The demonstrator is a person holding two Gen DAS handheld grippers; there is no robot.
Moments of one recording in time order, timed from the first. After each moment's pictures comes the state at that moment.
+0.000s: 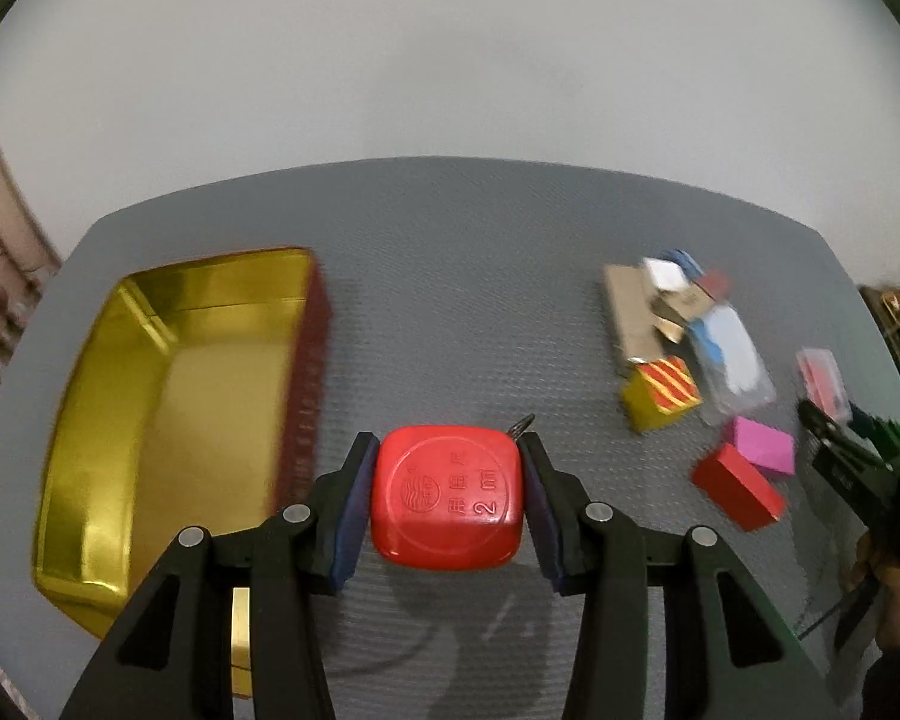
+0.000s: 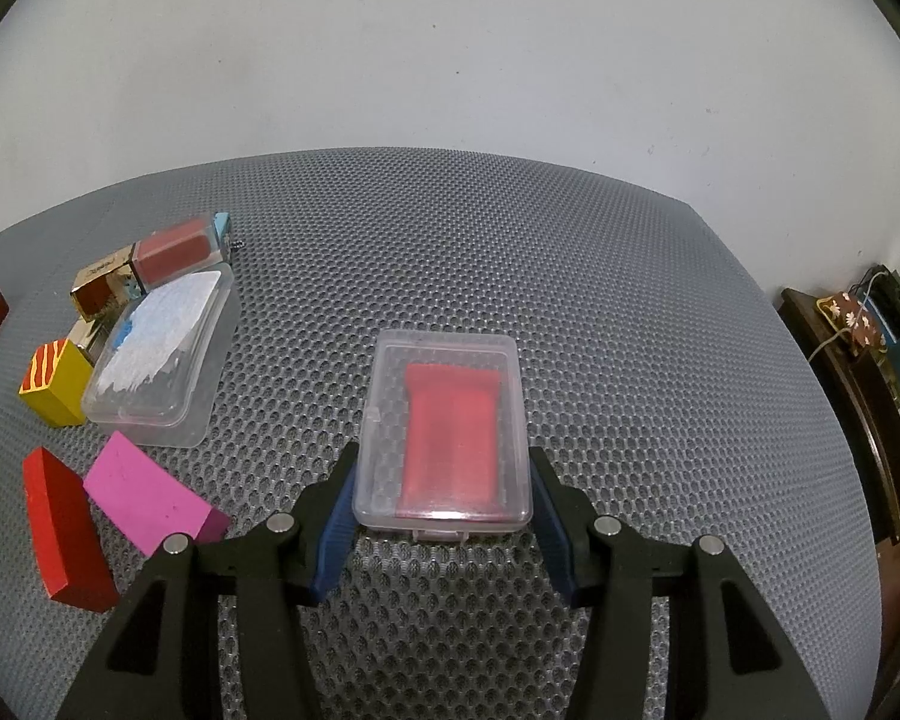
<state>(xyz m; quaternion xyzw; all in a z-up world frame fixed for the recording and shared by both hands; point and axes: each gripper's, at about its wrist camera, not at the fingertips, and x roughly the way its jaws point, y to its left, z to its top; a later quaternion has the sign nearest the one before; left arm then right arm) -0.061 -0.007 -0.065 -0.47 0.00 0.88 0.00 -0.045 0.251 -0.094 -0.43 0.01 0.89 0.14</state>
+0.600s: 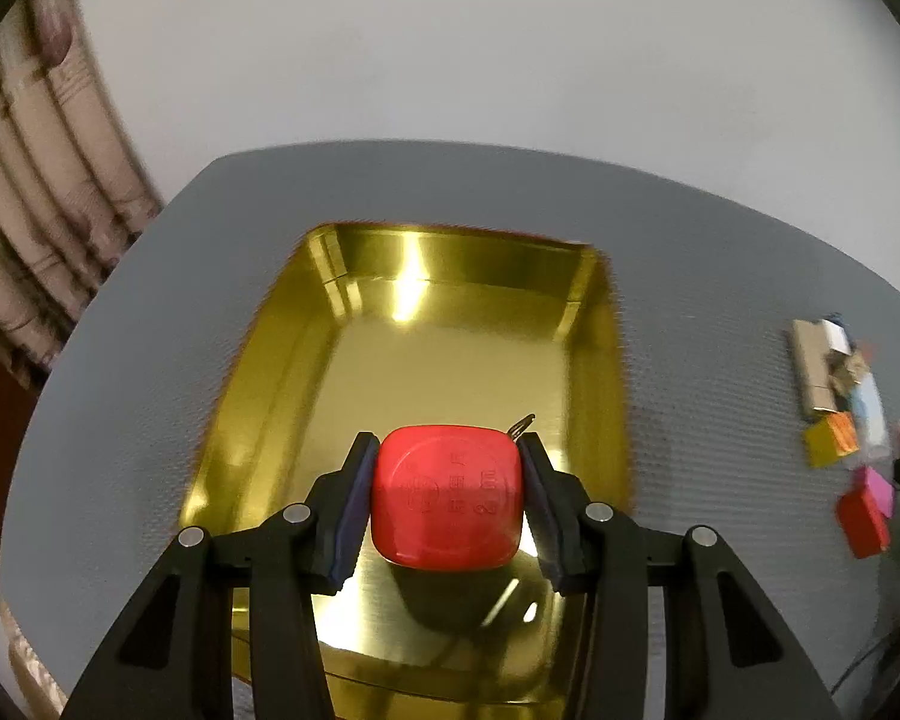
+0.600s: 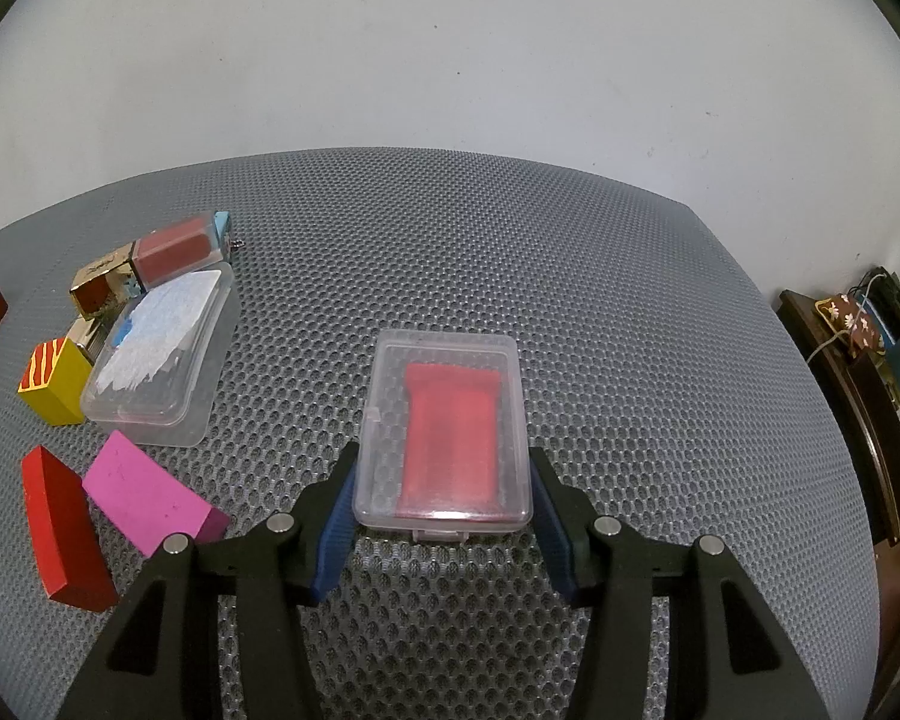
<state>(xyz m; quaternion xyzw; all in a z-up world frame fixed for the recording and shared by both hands) -0.060 -0.152 -0.072 -0.49 -0.04 0.87 -0.11 -0.049 0.253 -0.098 -0.43 0.01 0.89 0.14</state>
